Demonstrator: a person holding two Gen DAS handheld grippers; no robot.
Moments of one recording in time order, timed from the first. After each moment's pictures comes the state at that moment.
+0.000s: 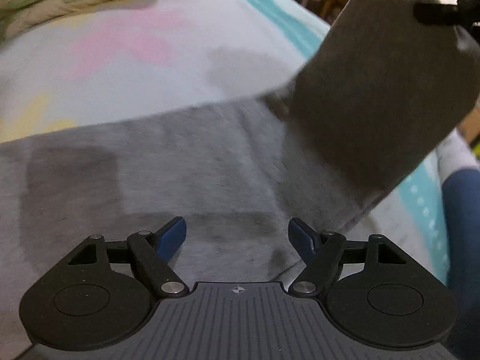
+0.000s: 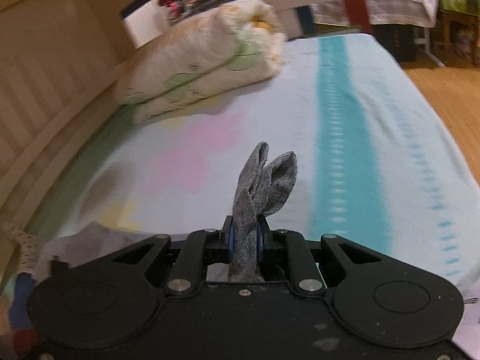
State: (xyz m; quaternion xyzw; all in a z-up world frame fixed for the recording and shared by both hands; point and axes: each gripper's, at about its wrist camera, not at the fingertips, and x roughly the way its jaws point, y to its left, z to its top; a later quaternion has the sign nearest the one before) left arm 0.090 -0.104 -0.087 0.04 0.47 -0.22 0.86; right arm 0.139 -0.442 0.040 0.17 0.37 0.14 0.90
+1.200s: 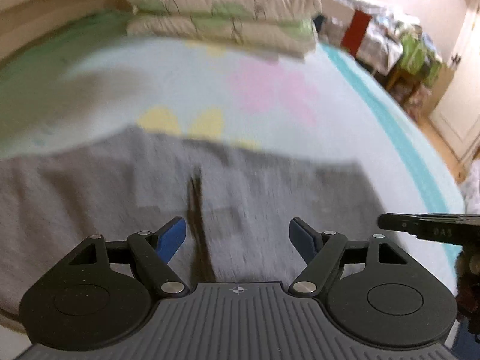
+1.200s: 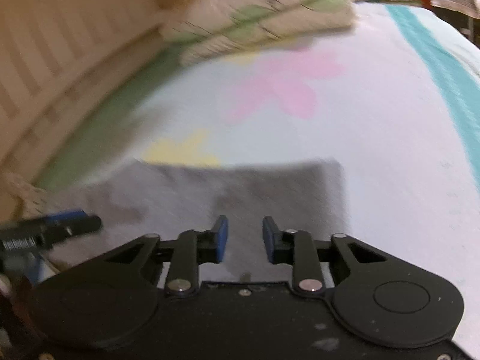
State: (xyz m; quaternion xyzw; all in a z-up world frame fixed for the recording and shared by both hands) left arm 0.072 0.048 -0.061 -0.03 0.42 -0.11 0.90; right arm 0.118 -0.251 -0.053 0.13 0.42 0.15 0.89
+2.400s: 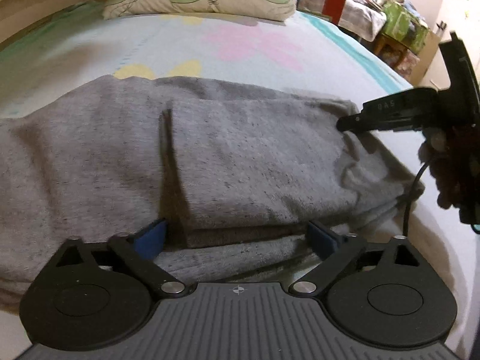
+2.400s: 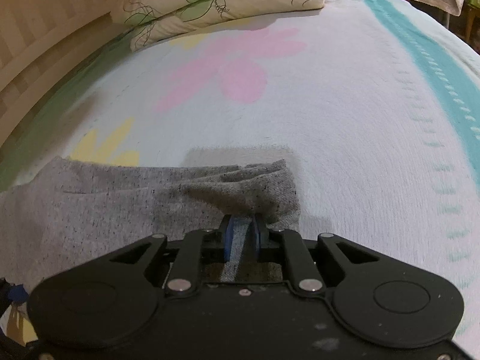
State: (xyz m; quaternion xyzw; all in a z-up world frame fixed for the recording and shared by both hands) left arm 0.044 0.037 -0.102 0.00 0.42 -0.14 0.90; right arm 0.186 -0.257 -0.093 0.12 0.43 0.10 0.89
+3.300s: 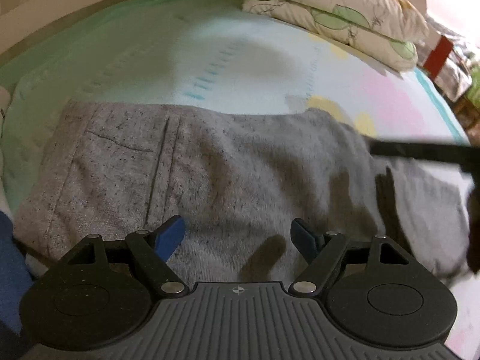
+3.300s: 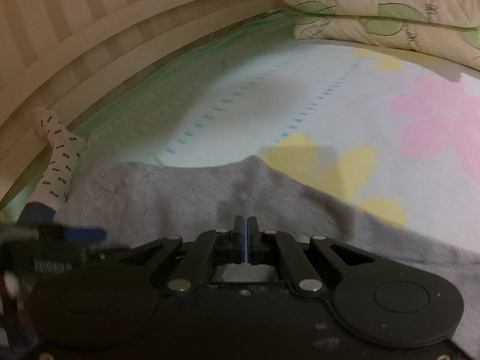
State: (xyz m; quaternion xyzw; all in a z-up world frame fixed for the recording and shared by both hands) left arm 0.061 0.212 -0.074 -0.08 0.44 0.02 0.89; right arm 0.206 -0.011 -0.022 0.03 0.41 0.31 0.86
